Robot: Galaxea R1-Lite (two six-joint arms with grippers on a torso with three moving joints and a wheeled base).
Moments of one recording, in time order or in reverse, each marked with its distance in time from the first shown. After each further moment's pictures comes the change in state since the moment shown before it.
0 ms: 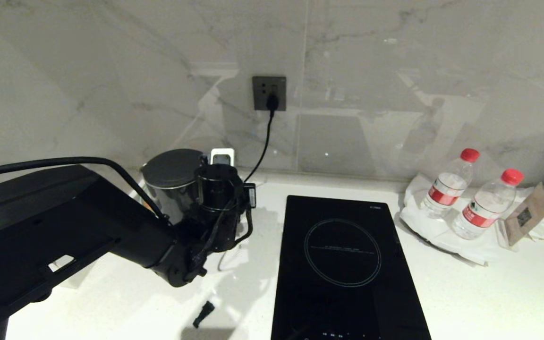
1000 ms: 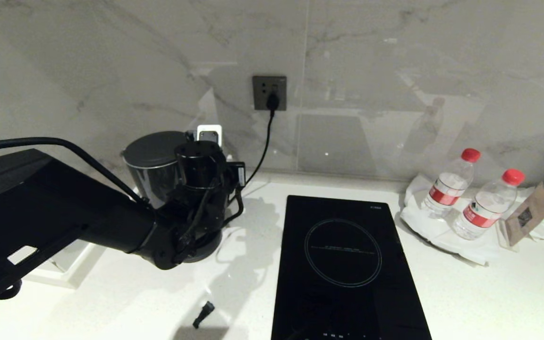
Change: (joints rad) left arm 0.040 -0.077 -0.046 0.011 0.000 0.082; right arm 0.000 0.000 0.000 0.000 -0.001 0.000
